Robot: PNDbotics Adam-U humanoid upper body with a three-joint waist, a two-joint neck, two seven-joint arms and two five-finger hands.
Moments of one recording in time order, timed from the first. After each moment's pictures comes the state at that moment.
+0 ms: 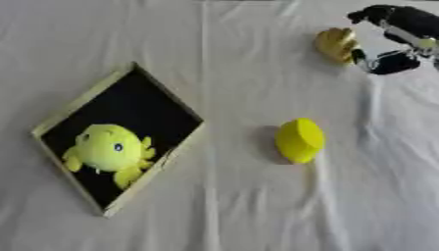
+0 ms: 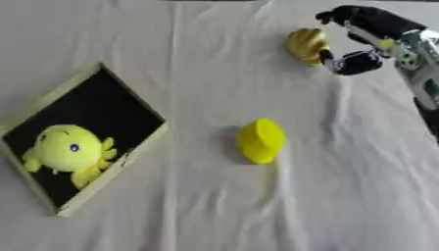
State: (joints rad) left arm -0.64 0.34 0.00 -1.98 -0.14 -0.34 0.26; right arm -0.78 -0.90 0.07 -1.16 0.75 -0.32 0.18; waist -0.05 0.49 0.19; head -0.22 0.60
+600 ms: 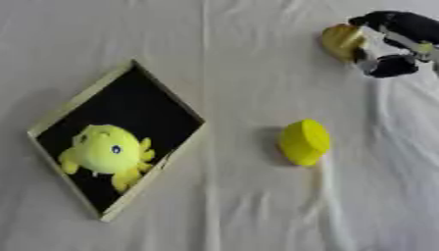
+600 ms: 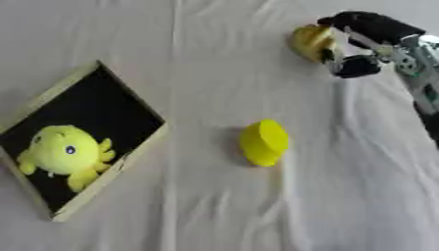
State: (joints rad) left arm -0.64 0.34 0.00 -1.98 -0.13 -0.34 0.26; right arm -0.78 -0.90 0.06 -1.14 0.82 -0.30 0.19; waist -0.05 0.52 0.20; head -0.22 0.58
